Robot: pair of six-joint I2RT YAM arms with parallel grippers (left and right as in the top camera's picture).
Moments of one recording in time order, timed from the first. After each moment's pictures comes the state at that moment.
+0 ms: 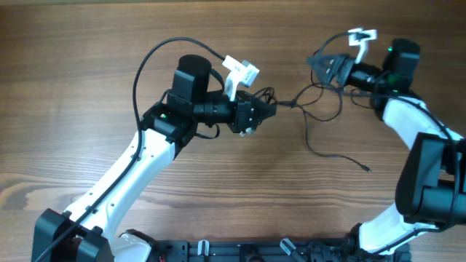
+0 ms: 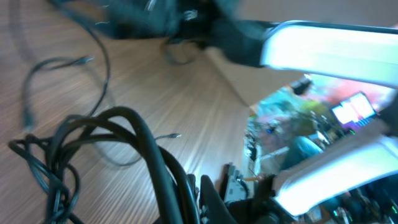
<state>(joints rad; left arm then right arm) -0.46 1.46 1.04 -0.14 0.94 -0.36 -0.19 1.81 1.02 0.25 -1.04 0.46</state>
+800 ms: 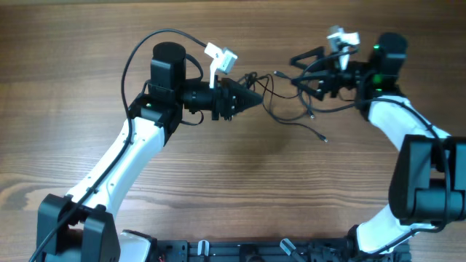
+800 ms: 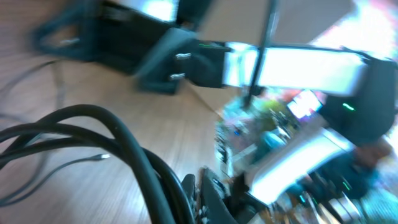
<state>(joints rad) -0.32 1.53 1.04 0.06 1.26 -0.38 -0.05 1.81 1.02 0.54 -1.52 0.23</state>
